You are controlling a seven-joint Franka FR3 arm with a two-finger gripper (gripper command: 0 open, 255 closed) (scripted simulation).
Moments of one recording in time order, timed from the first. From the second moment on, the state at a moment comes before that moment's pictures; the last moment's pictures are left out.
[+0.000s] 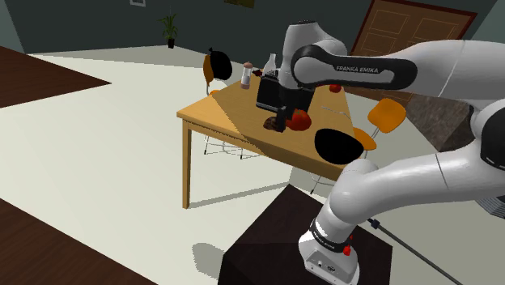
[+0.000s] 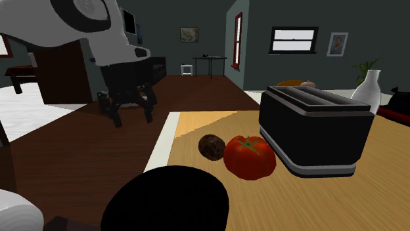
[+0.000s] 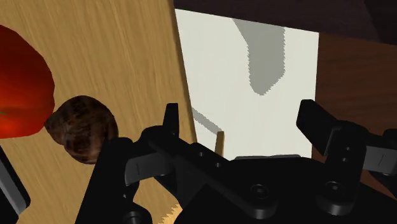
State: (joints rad) arm -0.01 -0.78 -0.09 -2.51 -0.27 1.71 -0.19
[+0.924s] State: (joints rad) arm -0.03 -0.60 -0.37 -2.57 -0.71 2.32 -0.67
